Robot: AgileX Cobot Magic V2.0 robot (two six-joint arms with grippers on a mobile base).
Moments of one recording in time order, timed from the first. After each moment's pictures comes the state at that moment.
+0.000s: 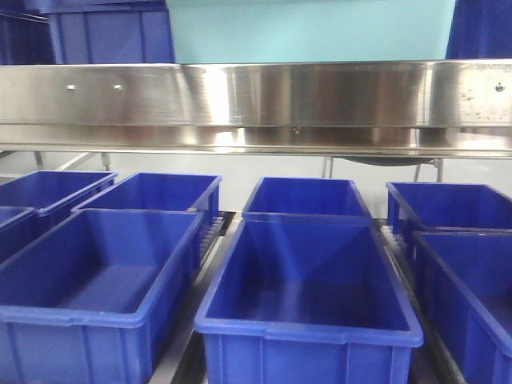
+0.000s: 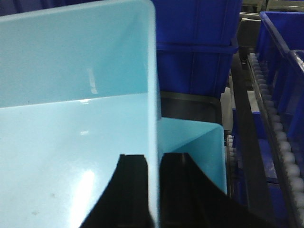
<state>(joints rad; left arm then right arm) -0.47 1.64 -2.09 0.42 1.18 -0.49 0.38 1.56 -1.96 -0.36 0.90 0.42</state>
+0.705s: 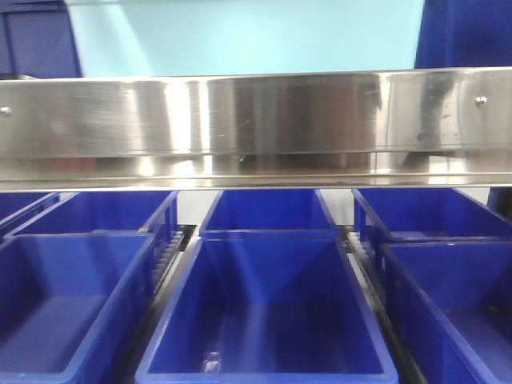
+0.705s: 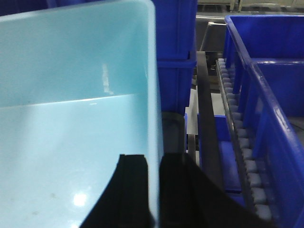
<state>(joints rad) -0.47 1.65 -2.09 0.42 1.18 -0.49 0.38 1.56 -1.96 -0.36 0.90 0.42</state>
